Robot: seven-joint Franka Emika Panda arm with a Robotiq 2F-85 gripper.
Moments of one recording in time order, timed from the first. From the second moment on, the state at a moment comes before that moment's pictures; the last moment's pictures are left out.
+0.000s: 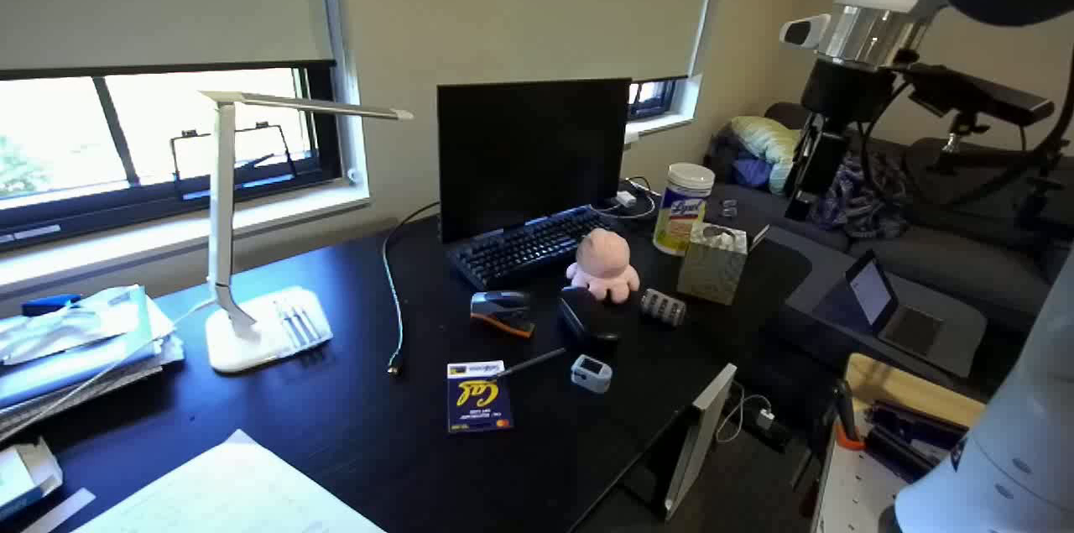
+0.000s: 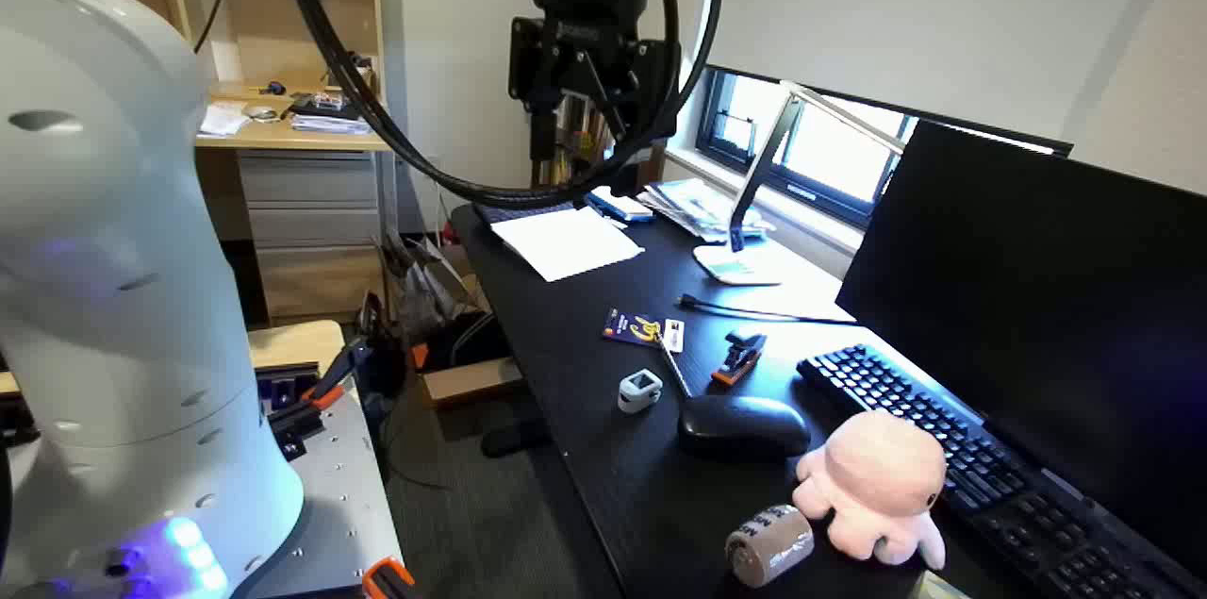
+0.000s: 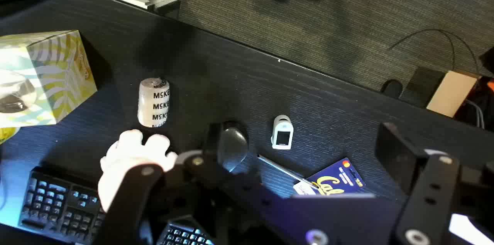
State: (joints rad) arm -0.04 -0.97 -0.18 -2.79 -0.13 1.91 -0.29
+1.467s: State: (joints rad) arm -0.12 -0.12 -0.08 -2.58 -0.11 2.45 0.34
